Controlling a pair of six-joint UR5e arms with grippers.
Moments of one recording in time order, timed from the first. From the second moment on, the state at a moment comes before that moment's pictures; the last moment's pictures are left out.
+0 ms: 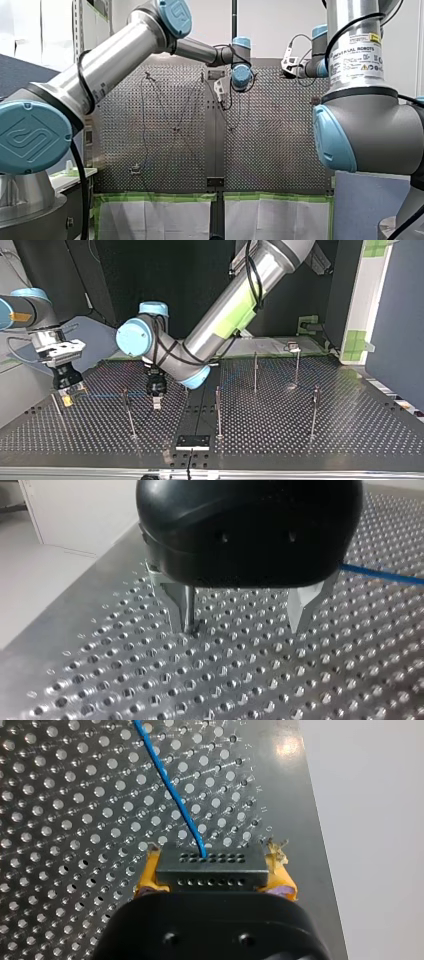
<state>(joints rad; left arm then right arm) -0.71 -2.33 -0.79 -3.16 -2.17 -1.83 1.64 -1.32 1.53 -0.38 0.98 1.94</state>
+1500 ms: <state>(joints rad) -0.75 -1.88 -1.25 -2.76 -2.16 -1.87 1.65 -1.32 1.53 -0.37 0.99 1.93</state>
